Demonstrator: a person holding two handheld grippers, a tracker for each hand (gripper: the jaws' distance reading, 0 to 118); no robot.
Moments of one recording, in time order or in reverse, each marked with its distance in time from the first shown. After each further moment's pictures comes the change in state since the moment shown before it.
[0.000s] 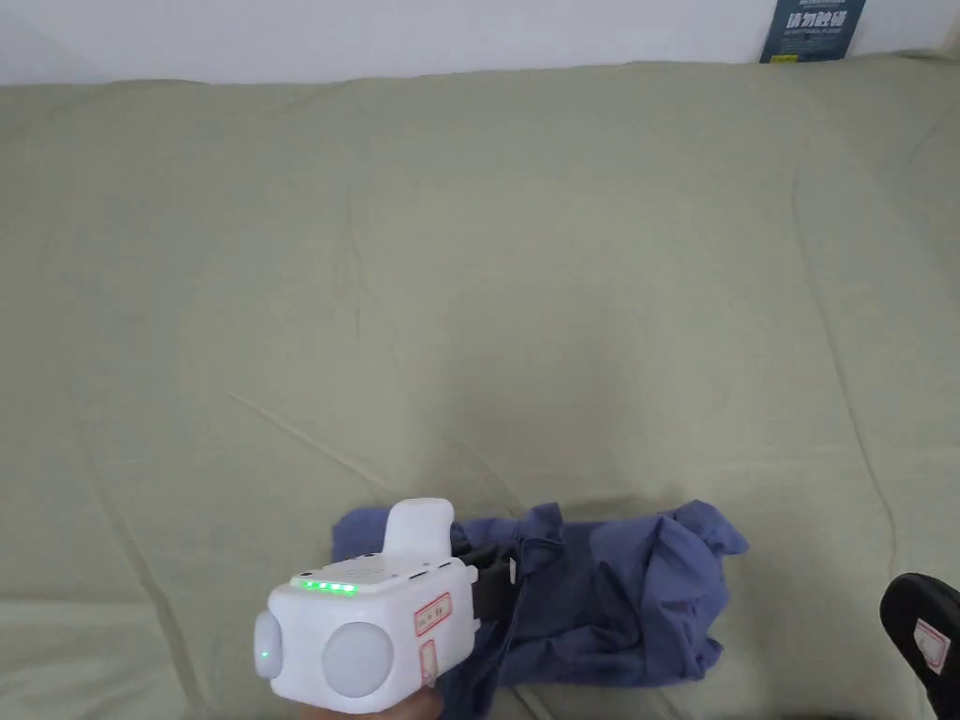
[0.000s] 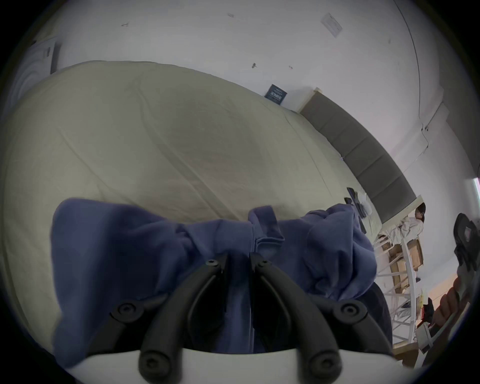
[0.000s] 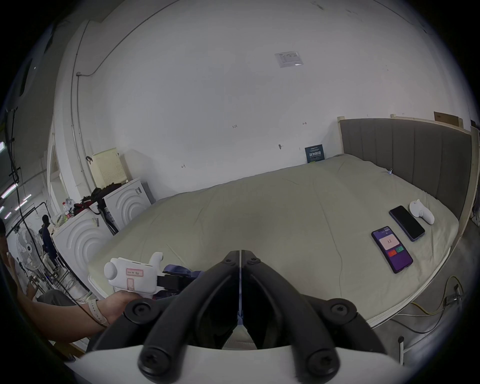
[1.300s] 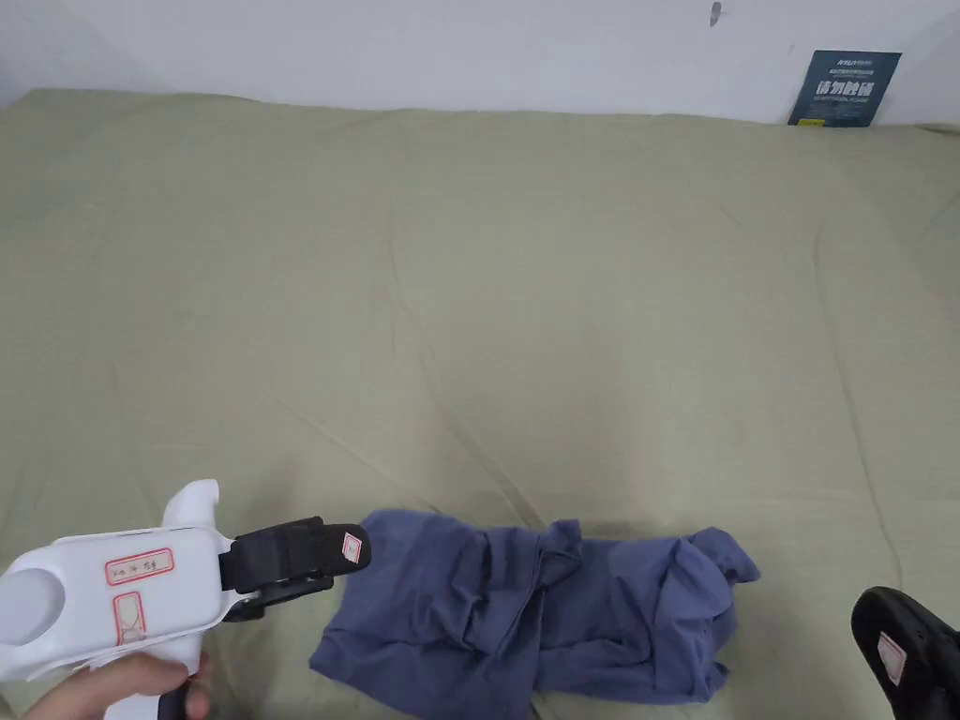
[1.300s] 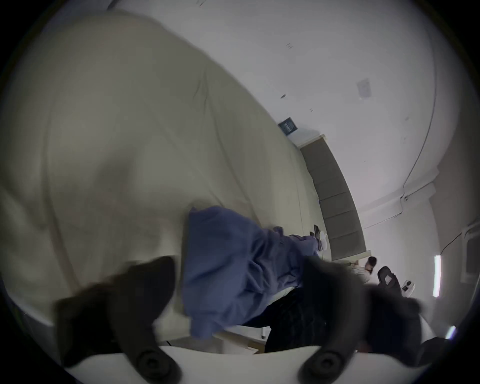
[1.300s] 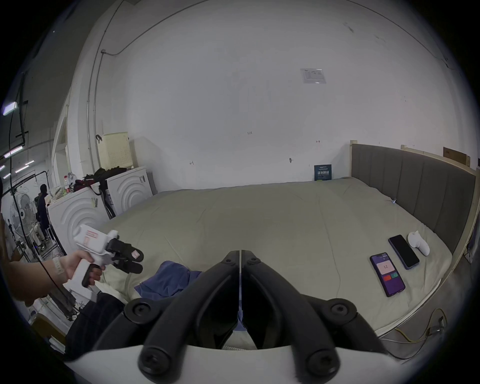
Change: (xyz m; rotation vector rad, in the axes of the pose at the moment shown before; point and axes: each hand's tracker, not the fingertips) left arm -0.156 0.017 0.119 -0.029 -0.225 0.407; right arm -0.030 -0.004 -0.002 0.040 0.001 0.165
